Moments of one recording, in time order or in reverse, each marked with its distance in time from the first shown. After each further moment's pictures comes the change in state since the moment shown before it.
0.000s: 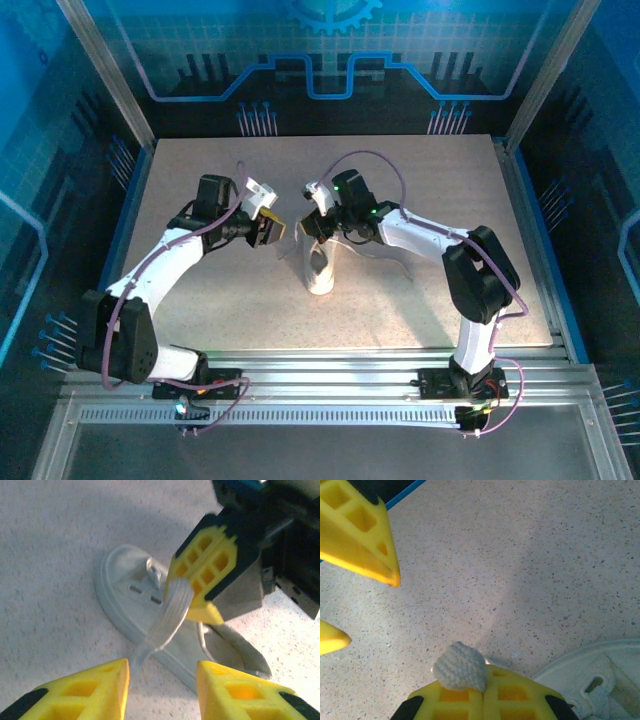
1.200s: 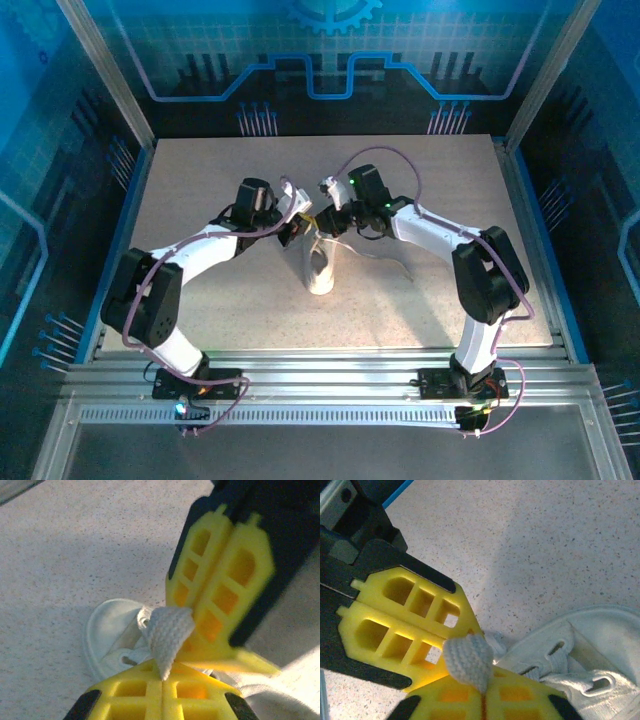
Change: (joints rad) left arm -0.169 0.233 -0.013 0.384 -0.103 0.075; right arm -0.084 -0.034 -0.020 -0.068 -0.050 0.032
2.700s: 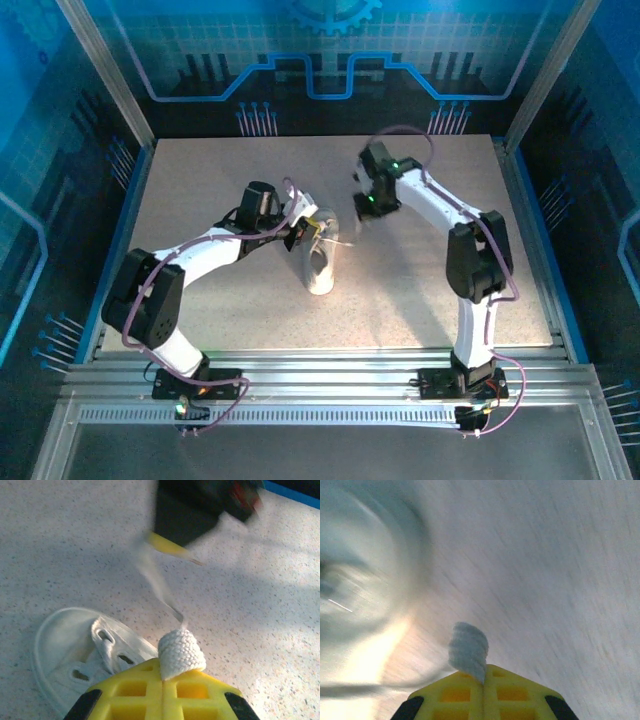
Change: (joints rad) left arm -0.040 -0.006 -0.027 0.025 0.078 -0.086; right arm -0.101 0.201 0.471 -0.710 0.416 0.085
